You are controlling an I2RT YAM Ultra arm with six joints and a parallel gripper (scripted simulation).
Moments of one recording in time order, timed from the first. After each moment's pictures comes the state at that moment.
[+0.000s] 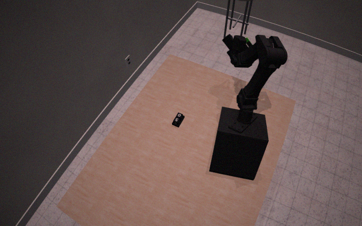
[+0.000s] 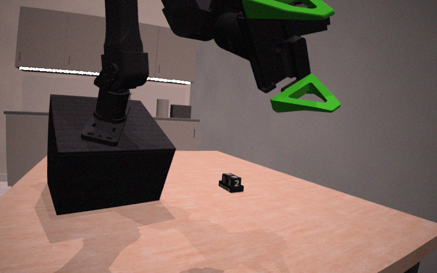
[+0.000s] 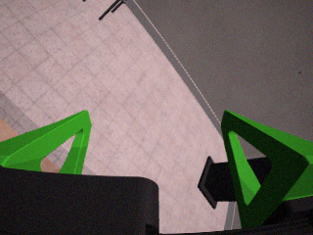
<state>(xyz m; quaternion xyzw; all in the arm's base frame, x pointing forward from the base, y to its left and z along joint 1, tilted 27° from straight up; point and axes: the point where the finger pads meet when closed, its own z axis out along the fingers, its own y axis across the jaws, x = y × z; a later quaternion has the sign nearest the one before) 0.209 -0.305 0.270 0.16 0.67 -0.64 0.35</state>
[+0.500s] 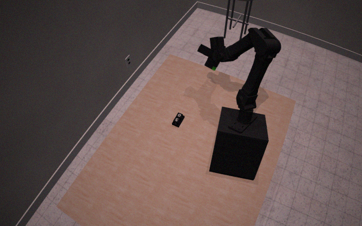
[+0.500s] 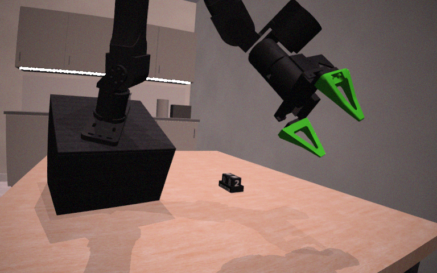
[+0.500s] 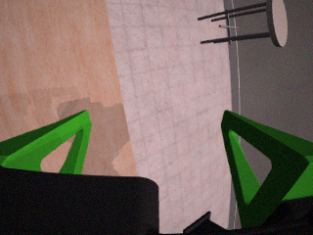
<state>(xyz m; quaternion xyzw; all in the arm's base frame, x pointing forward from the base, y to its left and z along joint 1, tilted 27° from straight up) 0.339 -0.232 0.185 -0.09 0.80 -0.52 0.28</state>
